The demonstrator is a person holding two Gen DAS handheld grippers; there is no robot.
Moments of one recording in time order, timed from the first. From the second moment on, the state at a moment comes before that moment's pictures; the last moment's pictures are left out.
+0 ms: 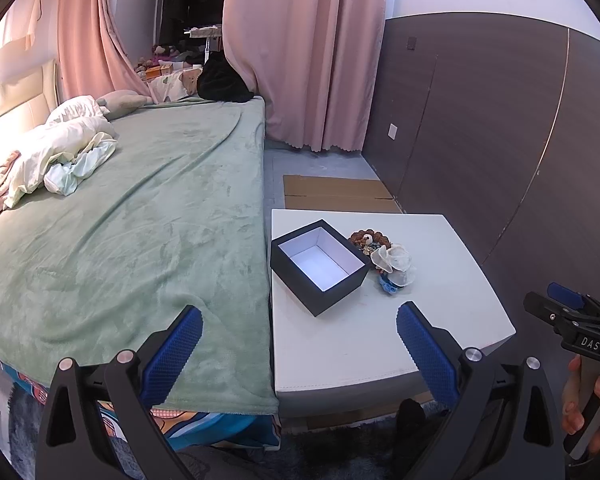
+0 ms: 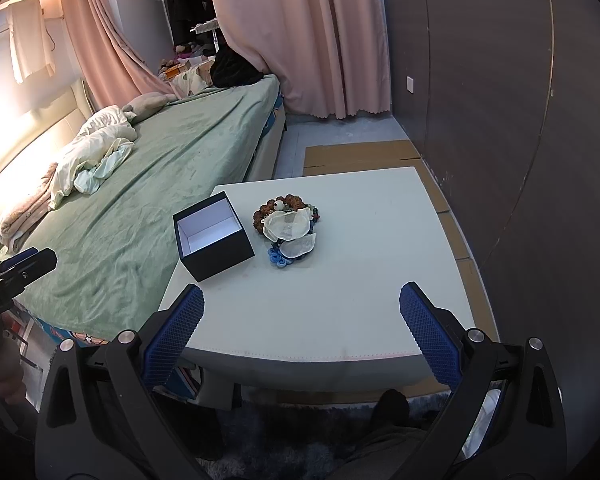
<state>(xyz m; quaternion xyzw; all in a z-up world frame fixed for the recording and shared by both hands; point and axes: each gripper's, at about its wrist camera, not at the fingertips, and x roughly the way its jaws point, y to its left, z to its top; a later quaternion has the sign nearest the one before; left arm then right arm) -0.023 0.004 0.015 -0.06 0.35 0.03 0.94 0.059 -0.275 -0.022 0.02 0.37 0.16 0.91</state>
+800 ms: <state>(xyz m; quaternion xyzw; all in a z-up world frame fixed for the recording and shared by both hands) -0.025 0.005 0.016 -0.06 0.35 0.03 0.94 0.058 -0.275 -0.022 0.02 0.37 0.16 0.91</state>
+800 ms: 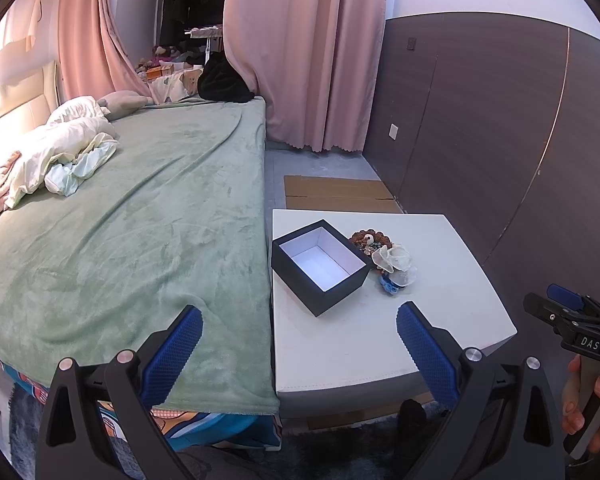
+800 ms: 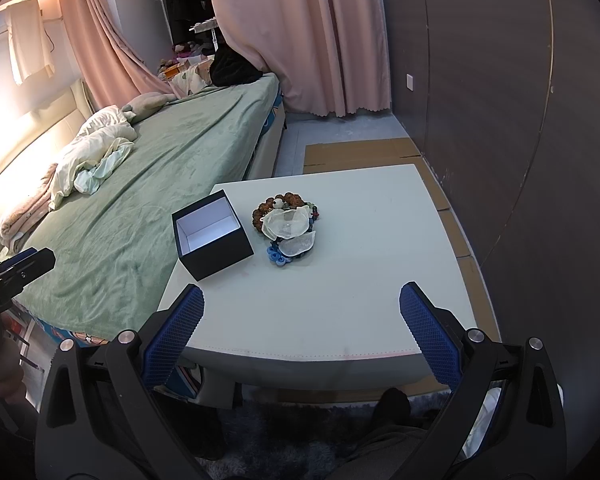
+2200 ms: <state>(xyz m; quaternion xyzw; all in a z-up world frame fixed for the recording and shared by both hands) 0.100 -0.055 -0.038 -0.04 0.39 -0.04 0.92 0.177 -0.274 -0.072 0.07 0.45 0.21 0.87</state>
